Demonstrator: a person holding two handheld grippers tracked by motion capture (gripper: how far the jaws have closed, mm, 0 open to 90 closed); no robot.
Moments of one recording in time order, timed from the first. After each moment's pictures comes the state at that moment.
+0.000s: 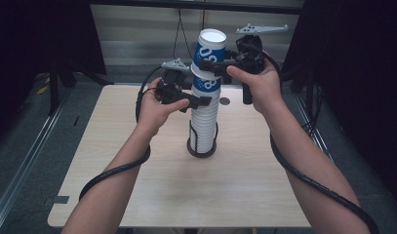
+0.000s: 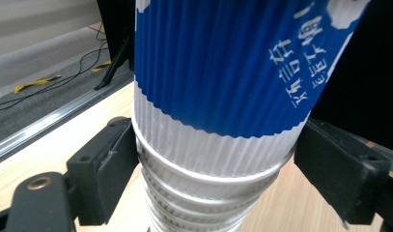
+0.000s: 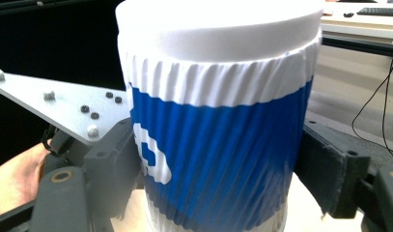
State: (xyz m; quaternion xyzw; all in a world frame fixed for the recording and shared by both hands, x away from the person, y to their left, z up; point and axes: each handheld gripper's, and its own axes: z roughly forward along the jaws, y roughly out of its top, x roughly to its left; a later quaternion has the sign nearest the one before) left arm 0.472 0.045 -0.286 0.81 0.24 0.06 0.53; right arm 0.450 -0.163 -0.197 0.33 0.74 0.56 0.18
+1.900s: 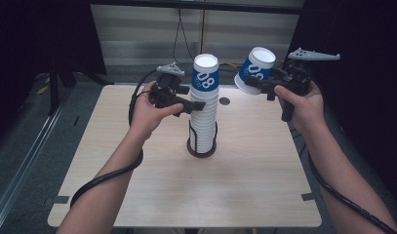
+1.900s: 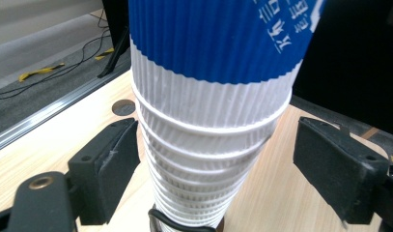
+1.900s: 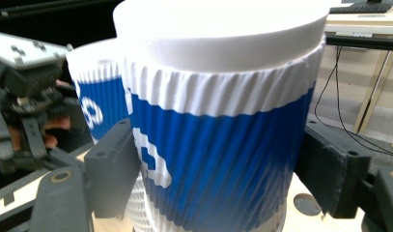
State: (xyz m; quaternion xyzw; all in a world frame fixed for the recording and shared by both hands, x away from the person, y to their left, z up) left arm 0.464 0.061 -0.289 0.83 0.24 0.06 0.51; right arm 0.424 -0.270 -0.237 0.37 0.71 0.56 0.20
